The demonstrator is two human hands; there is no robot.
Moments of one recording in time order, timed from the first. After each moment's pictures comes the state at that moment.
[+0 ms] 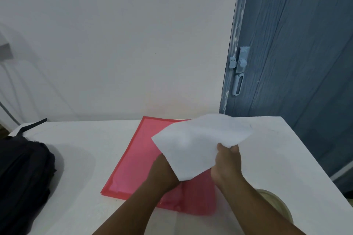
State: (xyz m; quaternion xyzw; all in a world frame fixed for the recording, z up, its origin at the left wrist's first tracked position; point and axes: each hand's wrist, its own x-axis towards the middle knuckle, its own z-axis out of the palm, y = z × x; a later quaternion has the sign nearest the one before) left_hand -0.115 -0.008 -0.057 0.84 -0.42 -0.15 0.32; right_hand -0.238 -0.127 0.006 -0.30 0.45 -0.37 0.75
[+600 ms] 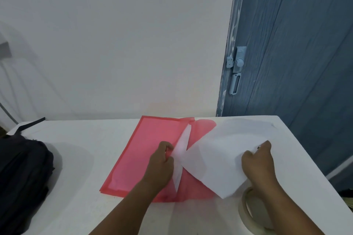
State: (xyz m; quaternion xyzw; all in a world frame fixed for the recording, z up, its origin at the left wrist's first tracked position) left_hand -0.124 -0.001 -0.045 0.81 -0.34 -0.16 0.45; right_hand -0.307 -0.177 -0.002 -0.62 0.55 -0.27 0.48
